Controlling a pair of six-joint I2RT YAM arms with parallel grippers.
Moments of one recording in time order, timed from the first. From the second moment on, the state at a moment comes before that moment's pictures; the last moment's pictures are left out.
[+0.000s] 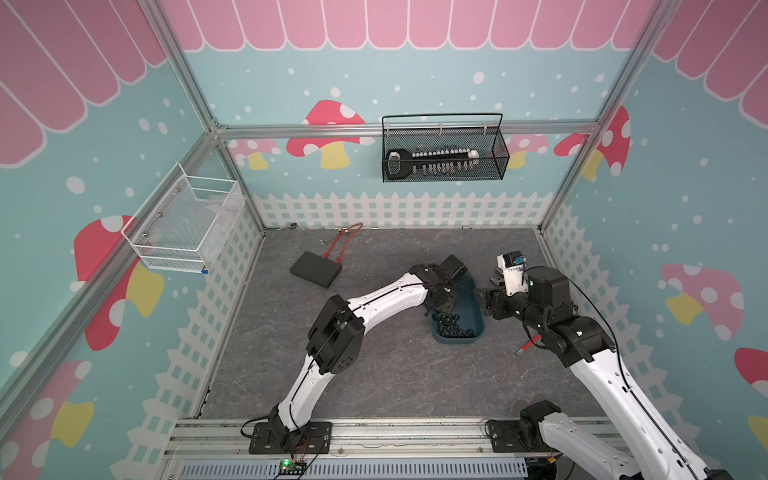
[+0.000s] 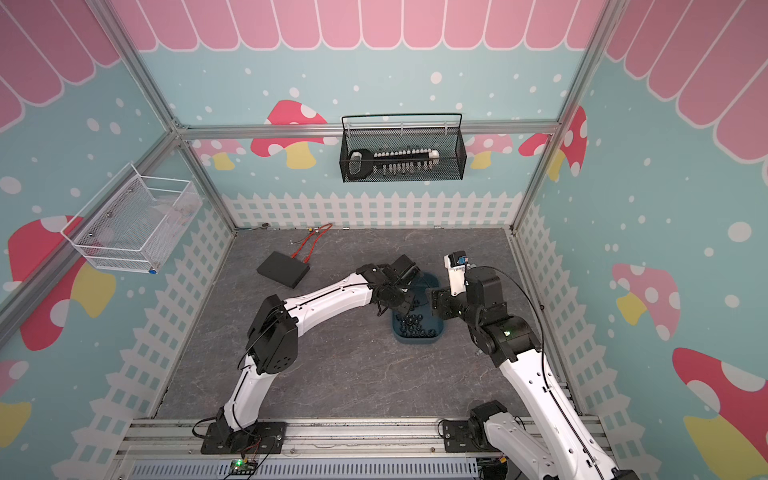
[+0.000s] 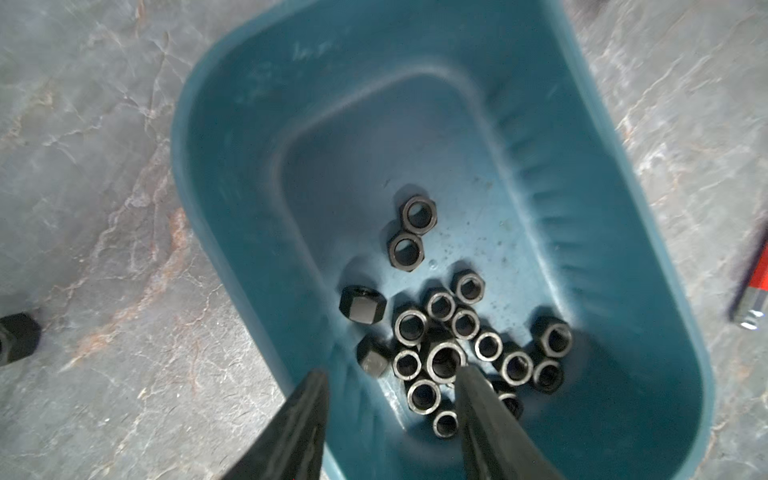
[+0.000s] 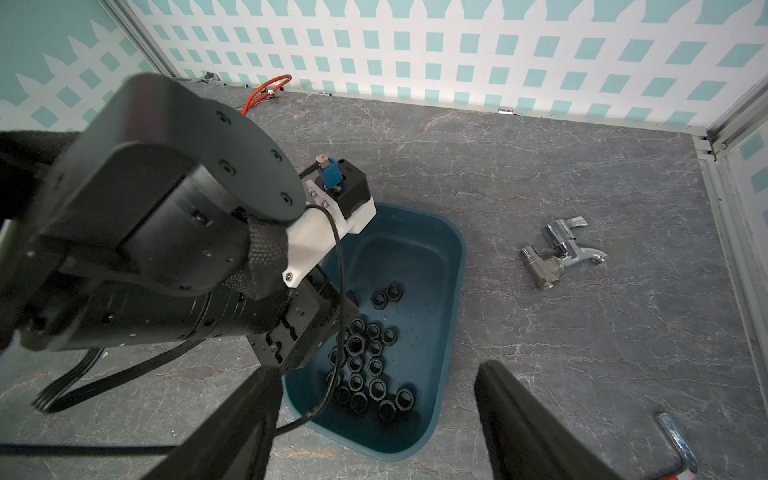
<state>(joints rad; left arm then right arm) -0.88 2.22 1.97 -0.86 -0.07 -0.38 0.33 0.89 0.97 -0.64 -0.06 0.10</state>
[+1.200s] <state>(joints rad) -0.41 1.47 1.22 -0.49 -0.39 -0.52 0.68 2.07 1.77 -0.70 -0.07 -0.04</state>
